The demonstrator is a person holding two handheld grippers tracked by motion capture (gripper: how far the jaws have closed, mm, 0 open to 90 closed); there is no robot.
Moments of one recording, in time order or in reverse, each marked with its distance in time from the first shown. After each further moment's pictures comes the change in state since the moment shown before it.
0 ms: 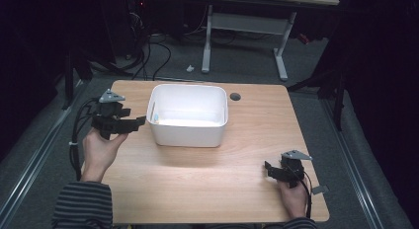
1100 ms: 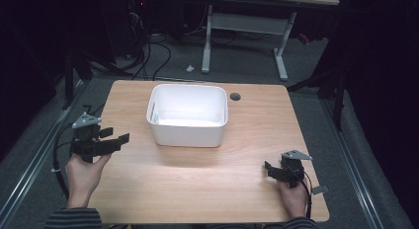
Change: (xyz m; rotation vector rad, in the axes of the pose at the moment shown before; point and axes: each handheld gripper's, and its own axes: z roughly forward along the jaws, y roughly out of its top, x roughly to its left) left arm 0.021 -0.070 -0.020 -0.034 0.000 -0.132; right arm 0.000 0.000 0.000 0.000 -0.001 0.001
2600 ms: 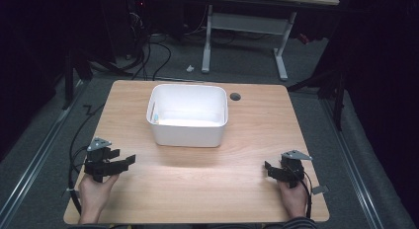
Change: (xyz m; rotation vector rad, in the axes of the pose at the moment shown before) left arm 0.003 -0.068 0.041 0.073 -0.004 -0.039; right arm 0.000 0.000 0.000 0.000 -0.001 0.001
